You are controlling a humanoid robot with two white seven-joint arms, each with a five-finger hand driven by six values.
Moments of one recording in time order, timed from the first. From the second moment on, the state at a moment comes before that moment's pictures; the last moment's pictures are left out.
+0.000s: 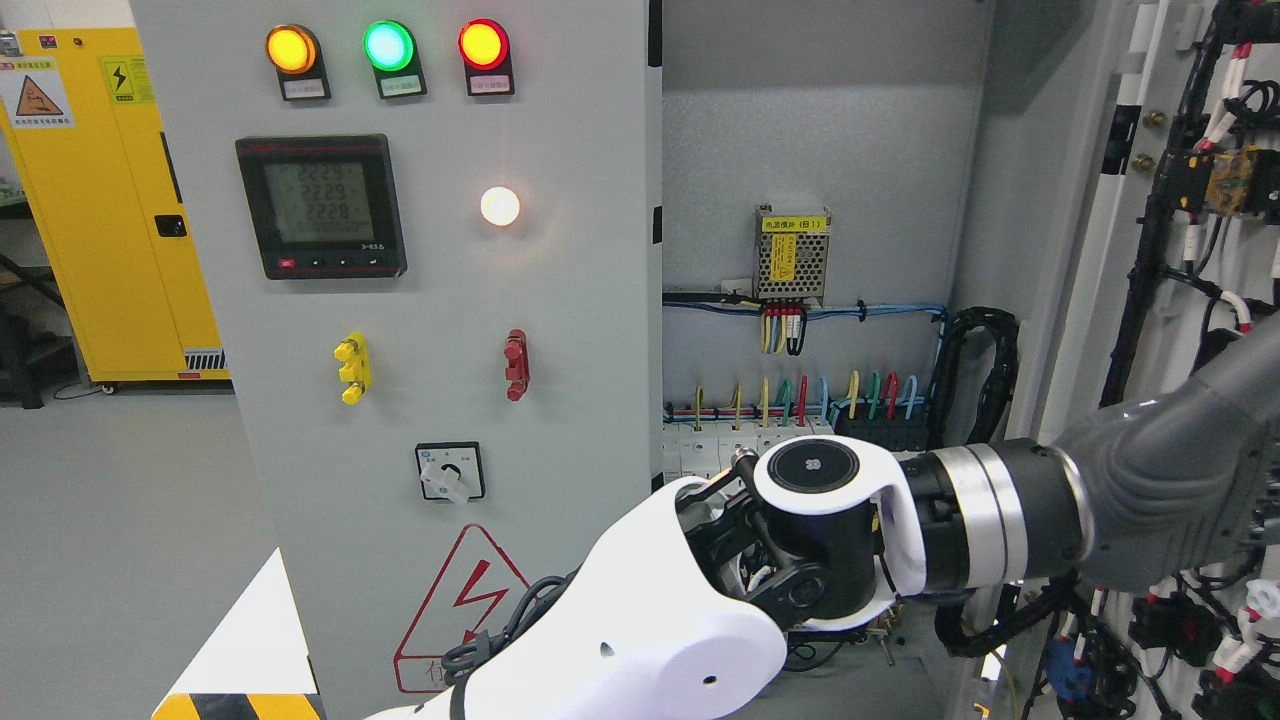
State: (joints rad) left arm -1.33 -0.18 -0.85 -1.43 1.13 0.41 -0.26; right arm 0.07 -0.02 0.00 -0.08 -0.09 0.10 0.08
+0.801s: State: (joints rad) left arm -1.28 -0.16 -0.77 -1.46 1.16 0.52 -0.26; right arm 0.07 0.00 0.00 -0.08 -0.09 0.10 0.08
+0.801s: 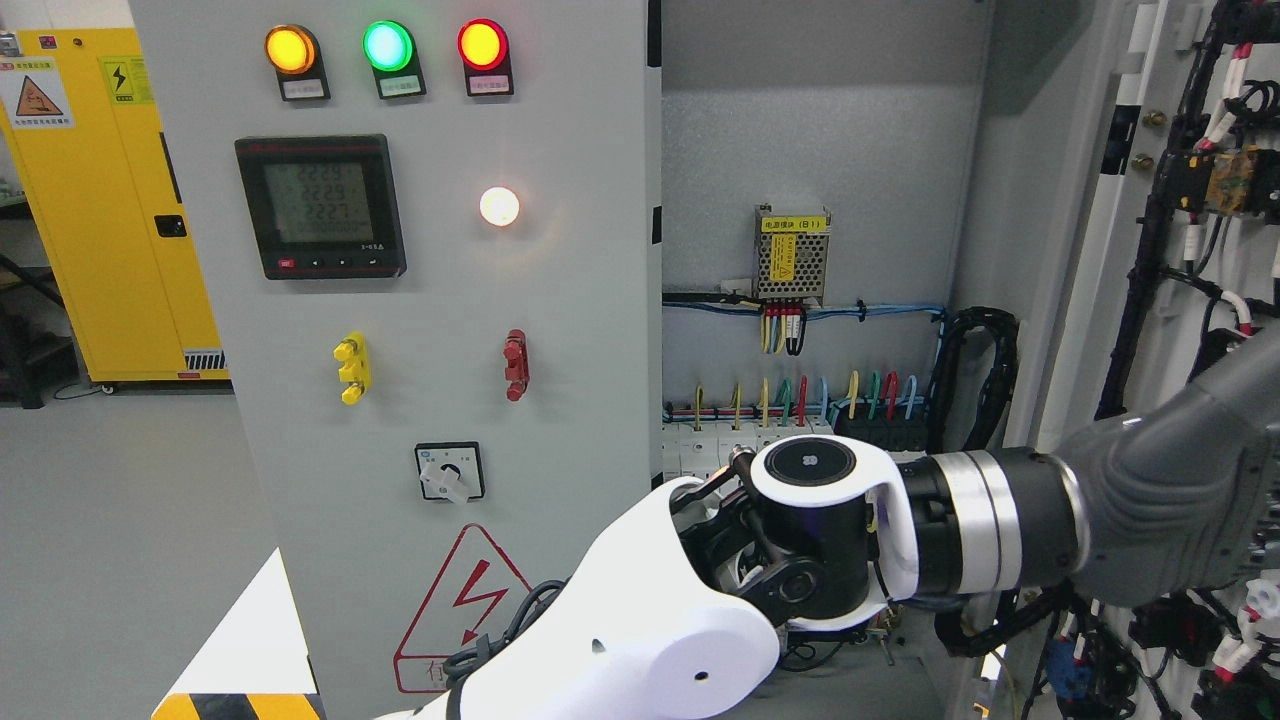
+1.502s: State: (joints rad) left arm -0.78 0.02 -0.66 -1.63 1.04 0.43 -0.26; right arm 0.07 0.00 0.00 -0.08 -0.09 0.10 0.08
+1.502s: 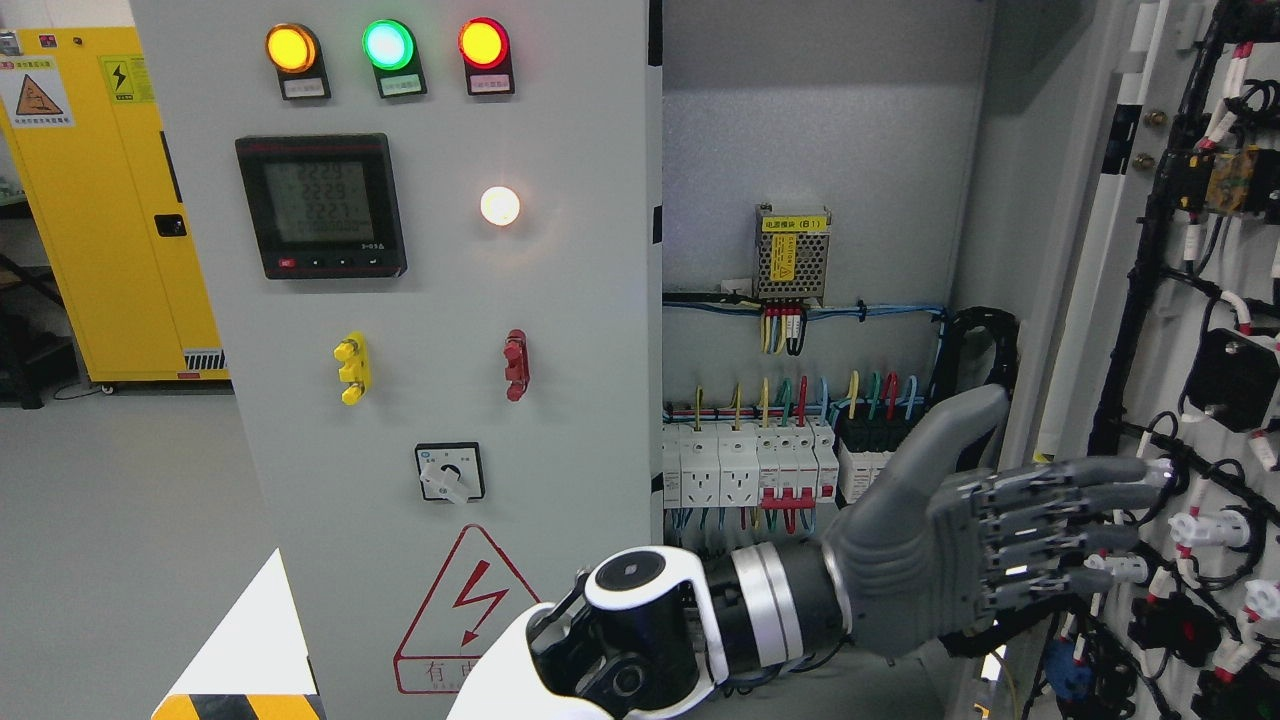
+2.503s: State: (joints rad) left arm -0.02 0.16 -0.61 -1.25 0.50 -0.34 -0.25; right arm 0.07 0.00 0.00 -0.08 -0.09 0.10 0.09
